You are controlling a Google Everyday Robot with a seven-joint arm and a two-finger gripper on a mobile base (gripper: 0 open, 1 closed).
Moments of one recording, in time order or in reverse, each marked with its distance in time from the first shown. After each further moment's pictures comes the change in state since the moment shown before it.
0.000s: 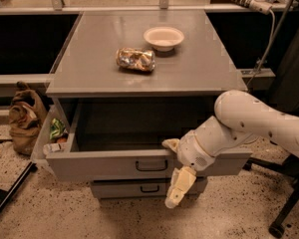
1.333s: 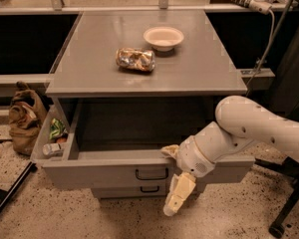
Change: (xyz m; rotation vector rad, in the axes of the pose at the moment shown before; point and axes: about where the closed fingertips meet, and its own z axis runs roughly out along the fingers) arm -0.002 0.019 0.006 -0.032 -0.031 0.026
